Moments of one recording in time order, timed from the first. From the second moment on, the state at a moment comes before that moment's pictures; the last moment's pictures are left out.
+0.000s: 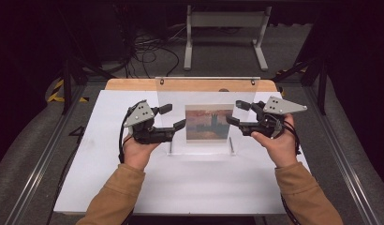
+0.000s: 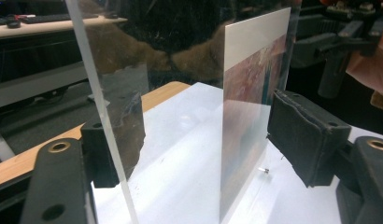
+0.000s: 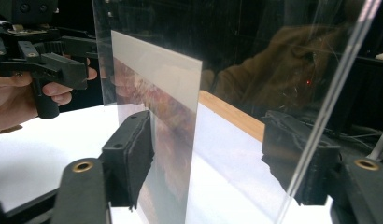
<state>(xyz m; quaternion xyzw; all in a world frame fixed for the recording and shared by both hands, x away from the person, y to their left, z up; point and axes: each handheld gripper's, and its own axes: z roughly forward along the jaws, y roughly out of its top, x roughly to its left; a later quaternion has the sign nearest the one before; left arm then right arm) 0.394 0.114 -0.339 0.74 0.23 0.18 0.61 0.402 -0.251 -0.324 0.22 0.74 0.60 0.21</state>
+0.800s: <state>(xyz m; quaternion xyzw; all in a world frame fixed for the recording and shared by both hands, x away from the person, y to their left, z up) 0.409 0.125 -0.351 0.73 0.27 0.19 0.59 0.409 -0.268 -0.334 0.26 0.73 0.59 0.22</state>
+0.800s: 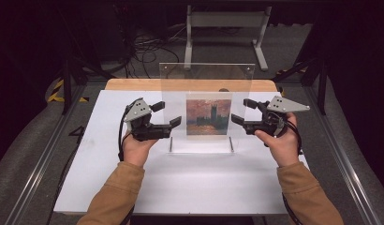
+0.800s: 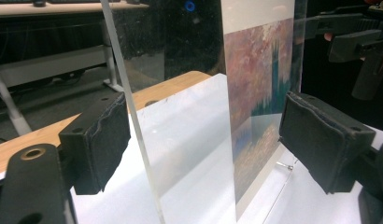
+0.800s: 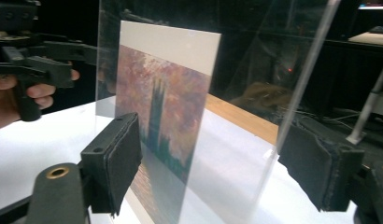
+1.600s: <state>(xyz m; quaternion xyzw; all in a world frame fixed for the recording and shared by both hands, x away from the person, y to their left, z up) 0.352 0.195 -0.360 0.76 0.29 0.21 0.54 0.354 -0.342 -0.339 0.30 0.75 0.53 0.26</state>
